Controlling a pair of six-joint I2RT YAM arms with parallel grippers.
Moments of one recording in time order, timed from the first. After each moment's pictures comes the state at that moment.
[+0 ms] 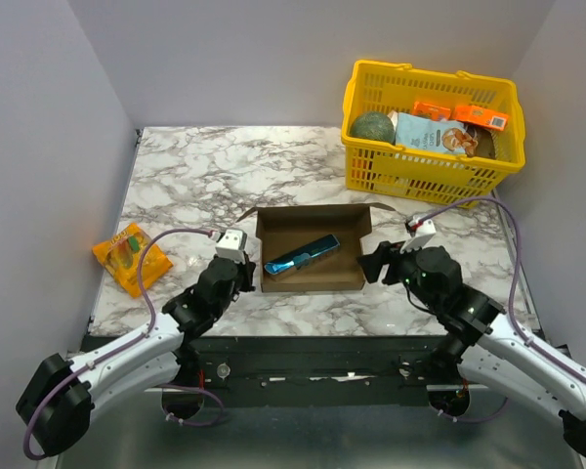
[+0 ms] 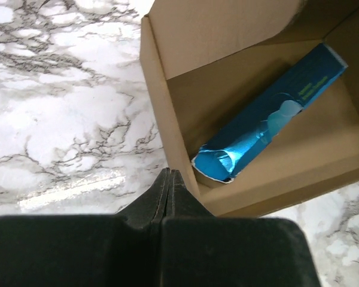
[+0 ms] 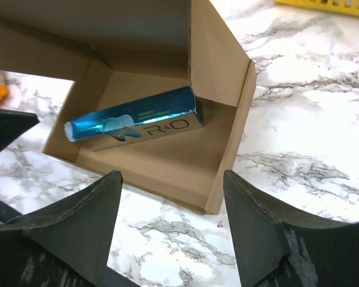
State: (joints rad) left arm -0.76 0.80 0.27 0.10 -0.36 -0.41; right arm 0.77 0.64 0.50 -0.20 0.27 0.43
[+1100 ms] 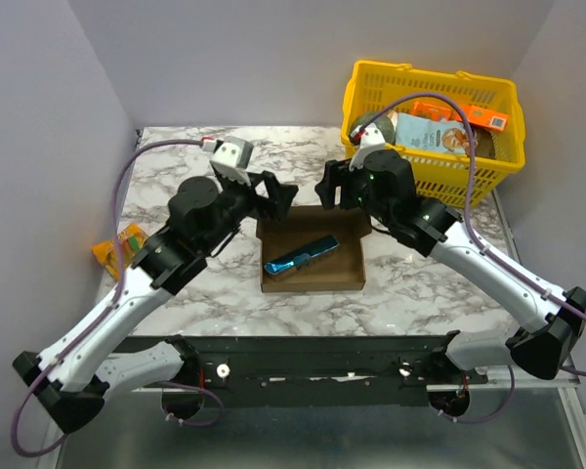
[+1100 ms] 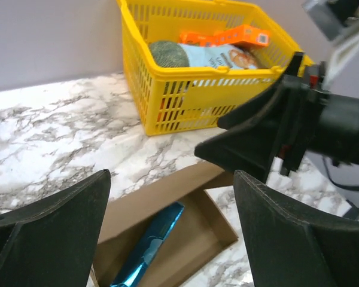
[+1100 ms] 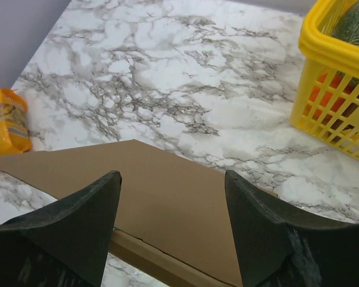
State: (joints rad) left arm -0.73 0.97 1.15 -0.22 -0.12 -0.29; right arm 0.77 1.32 1.34 -0.35 0.26 0.26
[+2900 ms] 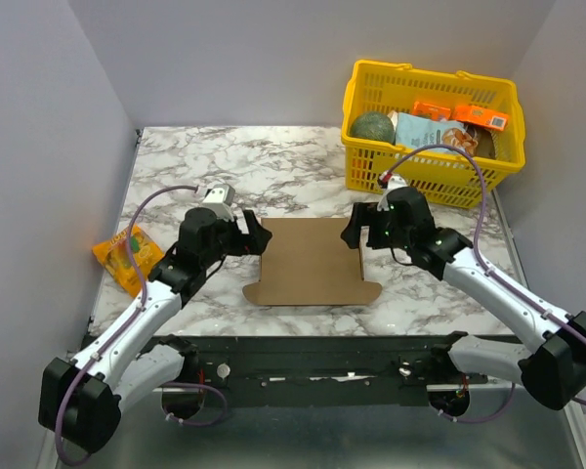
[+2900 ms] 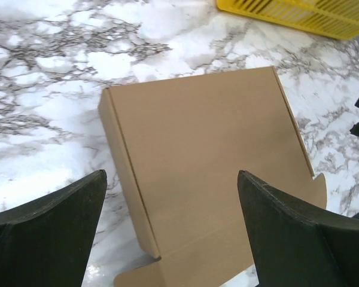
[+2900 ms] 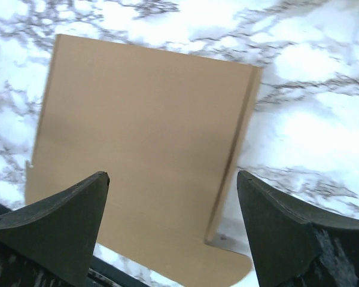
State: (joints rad) left arm -0.46 0.93 0.63 -0.10 0.11 -0.43; right arm 0.59 1.16 0.90 -0.37 0.05 0.42
